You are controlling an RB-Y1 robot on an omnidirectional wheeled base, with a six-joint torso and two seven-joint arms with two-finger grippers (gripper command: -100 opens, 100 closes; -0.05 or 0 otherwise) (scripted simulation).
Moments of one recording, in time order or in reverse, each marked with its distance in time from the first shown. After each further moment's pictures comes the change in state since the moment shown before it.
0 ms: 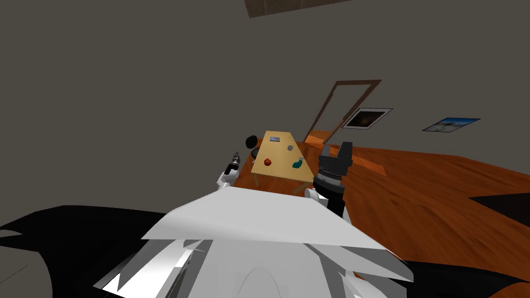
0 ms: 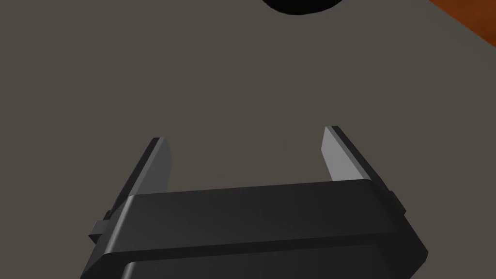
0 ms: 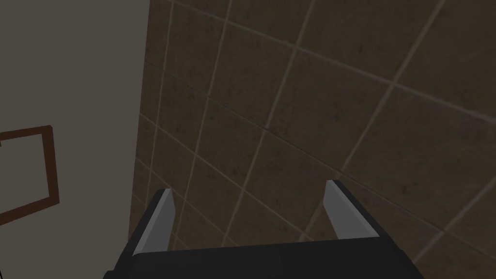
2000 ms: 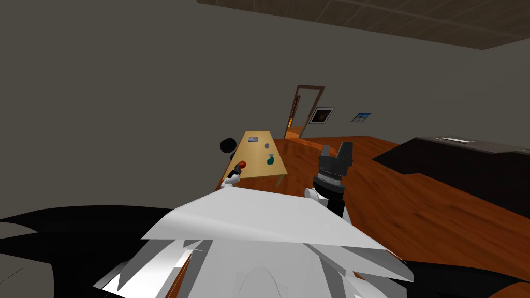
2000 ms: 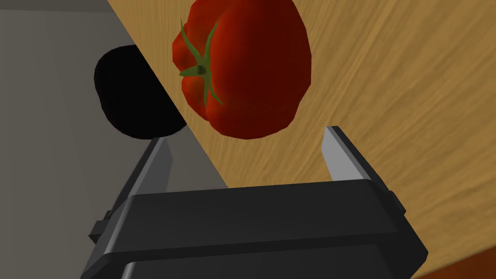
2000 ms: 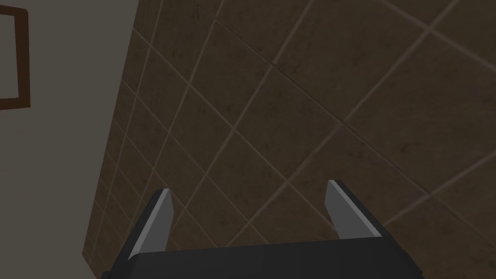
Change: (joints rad) left arm -0.139 -0.017 0.129 0.514 0.050 0.056 0.129; right arm 0.000 0.000 0.000 0.000 0.000 0.000 0.000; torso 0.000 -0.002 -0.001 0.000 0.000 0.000
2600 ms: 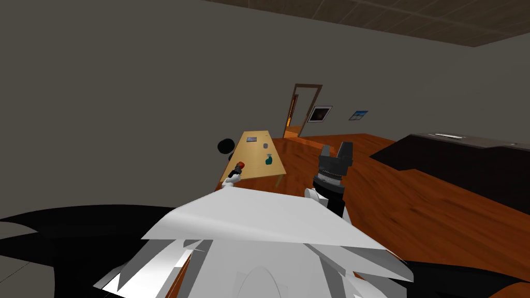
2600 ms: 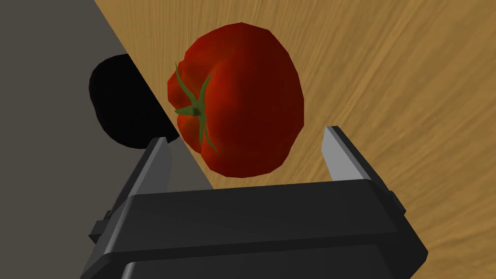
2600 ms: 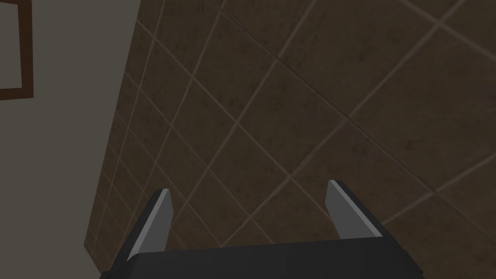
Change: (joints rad) left arm -0.049 0.006 0.025 0.091 0.000 -0.029 0.001; right arm 0.000 0.000 0.000 0.000 0.000 0.000 0.000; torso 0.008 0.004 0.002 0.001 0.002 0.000
